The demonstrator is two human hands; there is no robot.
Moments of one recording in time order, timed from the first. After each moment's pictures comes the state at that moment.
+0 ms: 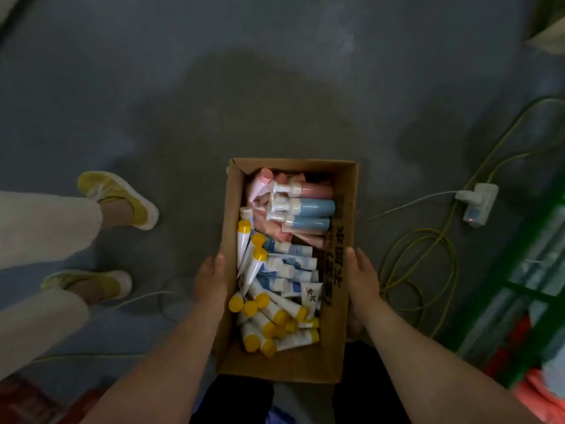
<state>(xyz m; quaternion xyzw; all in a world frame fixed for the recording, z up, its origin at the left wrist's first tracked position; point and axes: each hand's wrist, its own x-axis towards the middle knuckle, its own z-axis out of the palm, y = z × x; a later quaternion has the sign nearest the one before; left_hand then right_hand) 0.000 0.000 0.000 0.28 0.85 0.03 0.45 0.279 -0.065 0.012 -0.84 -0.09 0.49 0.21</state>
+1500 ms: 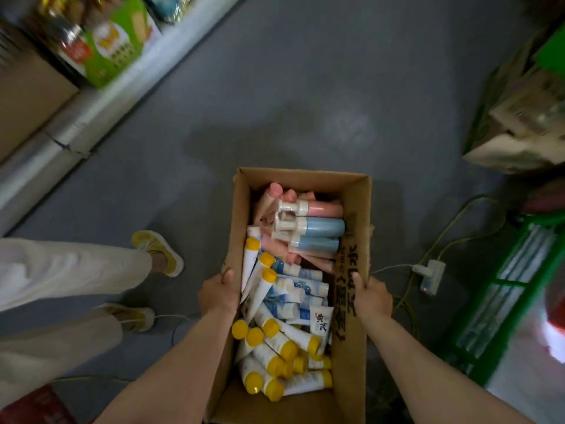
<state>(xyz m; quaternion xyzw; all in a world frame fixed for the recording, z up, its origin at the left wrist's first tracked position) 0.108 0.095 0.246 0.38 0.86 -0.01 0.34 0.384 0.039 0.223 -0.88 -0.22 0.42 0.07</state>
